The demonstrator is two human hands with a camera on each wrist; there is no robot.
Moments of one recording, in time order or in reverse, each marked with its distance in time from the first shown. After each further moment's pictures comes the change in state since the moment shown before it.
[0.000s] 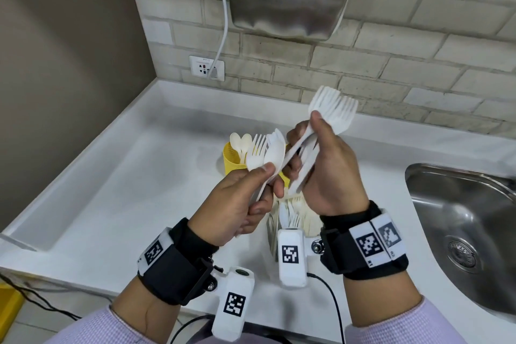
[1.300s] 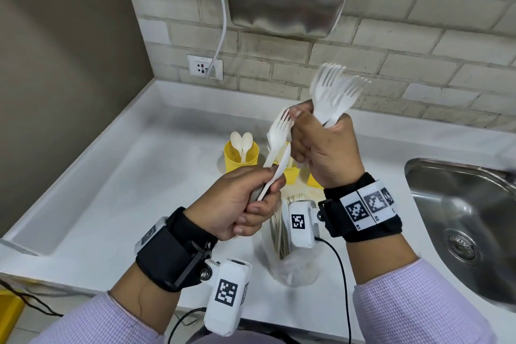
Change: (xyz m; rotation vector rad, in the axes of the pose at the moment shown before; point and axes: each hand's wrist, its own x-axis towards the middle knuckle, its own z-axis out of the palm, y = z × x) left_hand 0.003 0.009 -0.013 -0.086 -0.226 -0.141; right_hand 0.028 0.001 0.000 -0.260 -0.054 -0.297
